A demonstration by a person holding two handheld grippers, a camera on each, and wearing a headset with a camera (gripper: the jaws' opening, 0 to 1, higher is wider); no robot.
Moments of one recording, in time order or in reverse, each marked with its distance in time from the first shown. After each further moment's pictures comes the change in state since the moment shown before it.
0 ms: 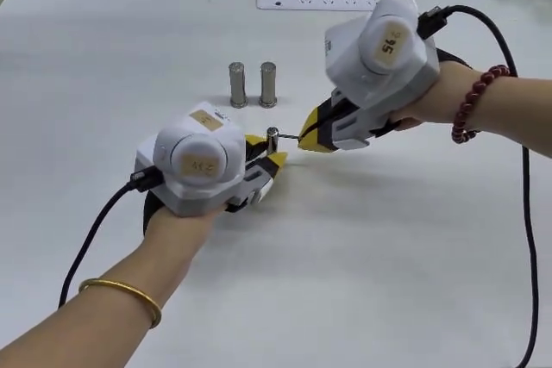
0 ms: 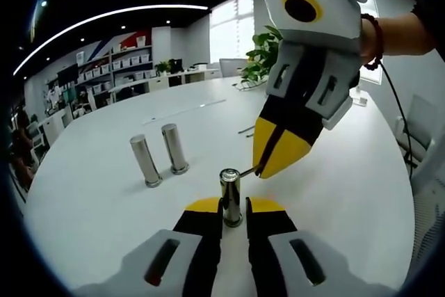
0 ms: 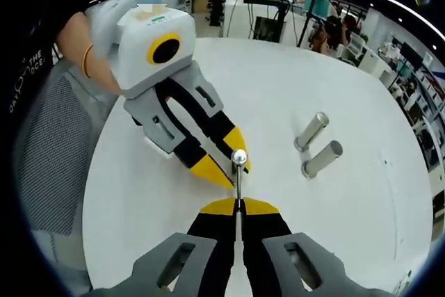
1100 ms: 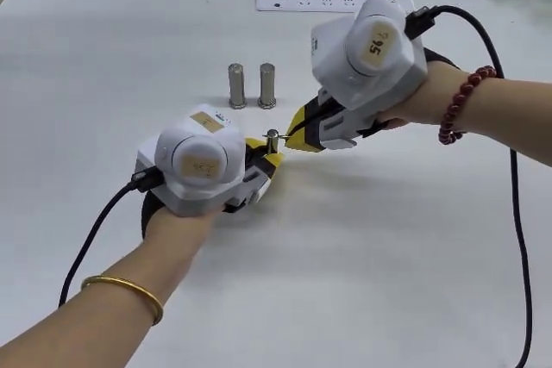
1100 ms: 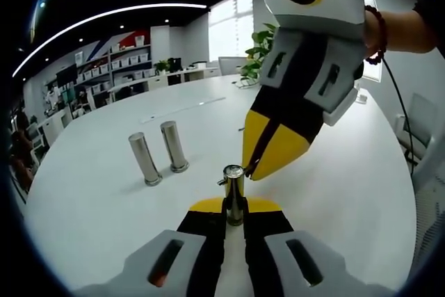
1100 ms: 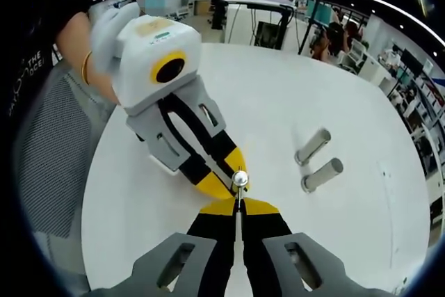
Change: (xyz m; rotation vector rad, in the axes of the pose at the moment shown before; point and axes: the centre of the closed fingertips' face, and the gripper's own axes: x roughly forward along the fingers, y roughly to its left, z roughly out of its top) left arm 0.002 0.001 -0.003 0.010 0.011 -0.002; right arm 0.004 0.002 0.020 -0.030 -0.028 -0.009
